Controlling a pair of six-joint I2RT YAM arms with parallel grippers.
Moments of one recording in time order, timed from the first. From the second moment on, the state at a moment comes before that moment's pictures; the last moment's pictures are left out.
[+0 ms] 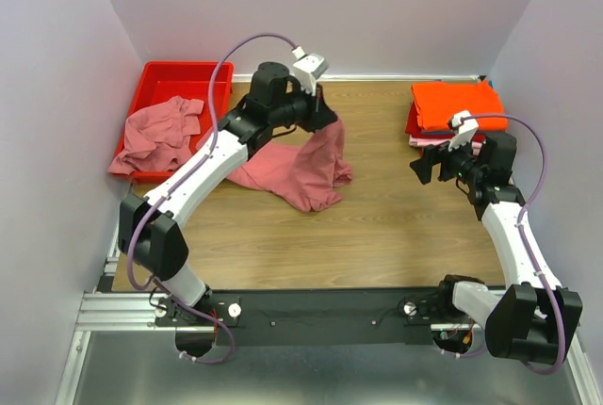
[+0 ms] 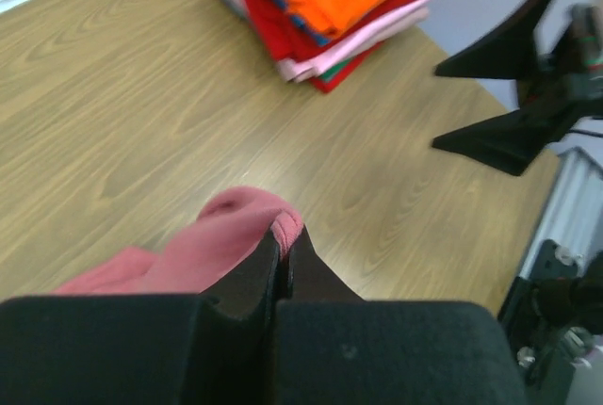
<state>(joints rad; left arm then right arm) -0.55 1.58 1.47 -0.21 0.43 -0.22 -0.14 1.06 0.73 -0.16 -0.57 -0.22</state>
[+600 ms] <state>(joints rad) -0.62 1.79 2.37 -0.26 0.55 -0.26 -0.14 1.06 0.73 -0.16 -0.57 -0.22</state>
